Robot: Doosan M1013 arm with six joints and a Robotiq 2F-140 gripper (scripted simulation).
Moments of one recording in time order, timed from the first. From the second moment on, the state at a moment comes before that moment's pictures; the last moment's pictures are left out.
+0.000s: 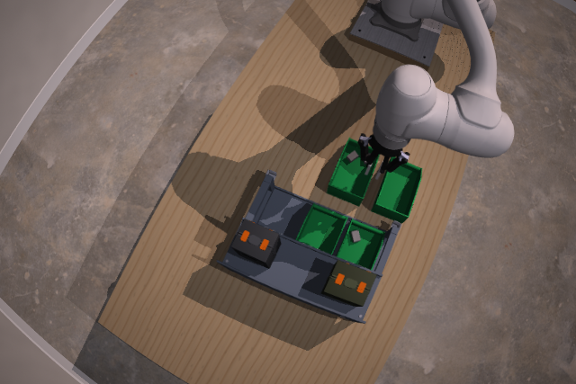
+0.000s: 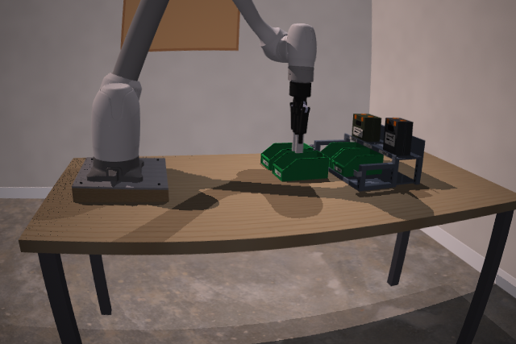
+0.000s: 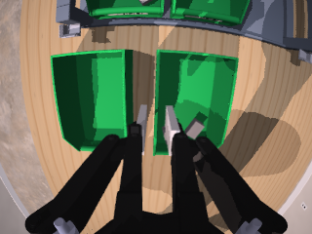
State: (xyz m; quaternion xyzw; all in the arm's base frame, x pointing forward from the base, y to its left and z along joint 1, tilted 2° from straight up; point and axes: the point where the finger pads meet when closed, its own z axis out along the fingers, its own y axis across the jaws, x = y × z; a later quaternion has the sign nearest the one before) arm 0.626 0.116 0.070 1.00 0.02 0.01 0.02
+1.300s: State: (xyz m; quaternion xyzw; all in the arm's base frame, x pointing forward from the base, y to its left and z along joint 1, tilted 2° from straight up) arm 0.627 0.115 0.039 1.00 0.02 0.01 0.02
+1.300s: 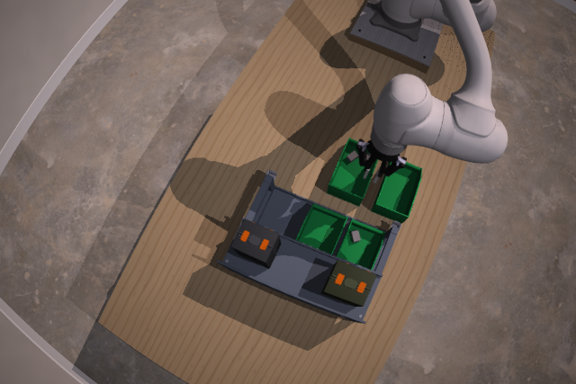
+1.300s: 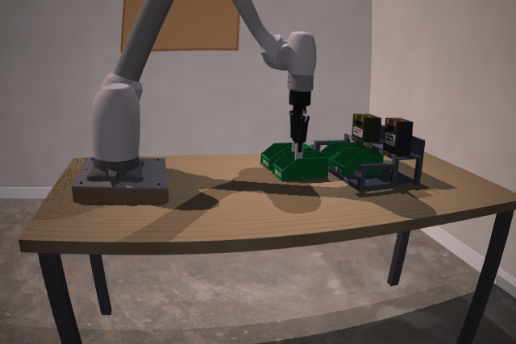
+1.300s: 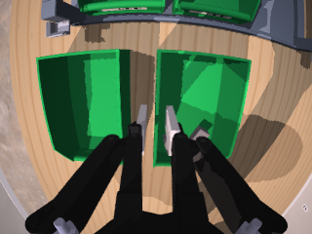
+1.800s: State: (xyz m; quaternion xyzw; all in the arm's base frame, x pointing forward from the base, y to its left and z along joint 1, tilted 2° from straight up) arm 0.627 0.115 0.040 1.00 0.02 0.01 0.02
